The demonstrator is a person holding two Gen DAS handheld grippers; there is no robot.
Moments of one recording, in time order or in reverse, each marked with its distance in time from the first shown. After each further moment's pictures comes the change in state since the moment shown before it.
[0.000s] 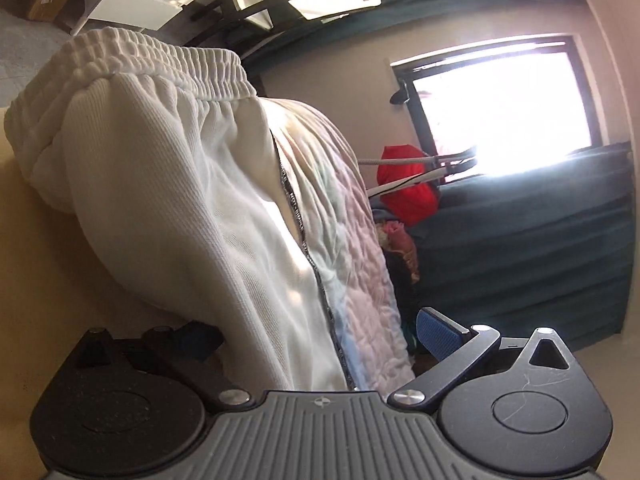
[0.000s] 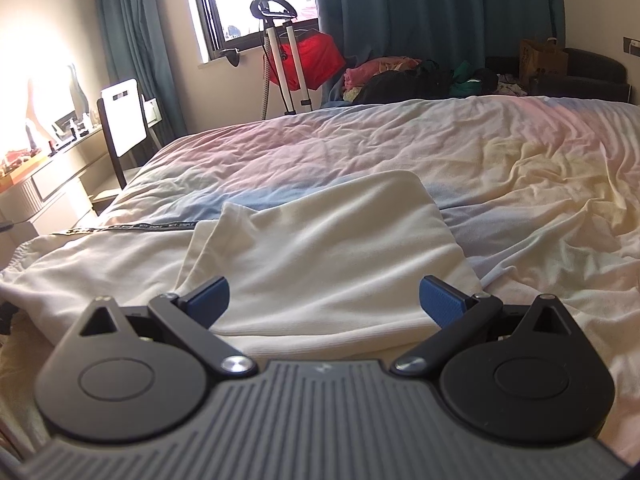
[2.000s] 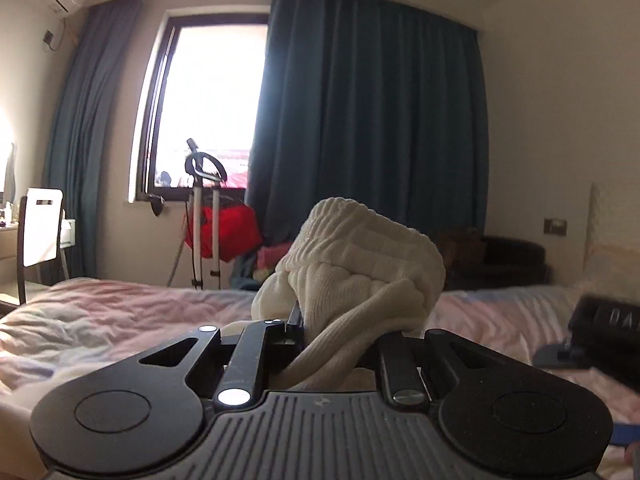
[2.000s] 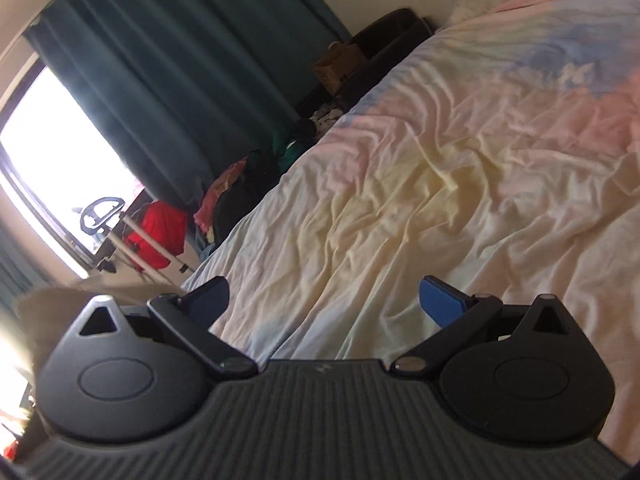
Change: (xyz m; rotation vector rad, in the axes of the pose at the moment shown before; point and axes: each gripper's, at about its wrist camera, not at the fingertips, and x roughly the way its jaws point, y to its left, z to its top) left arm 0.252 -0.280 -0.492 1.274 -0.217 -0.065; right arm -0.022 -0.213 0.018 0.755 -0.294 -0.246
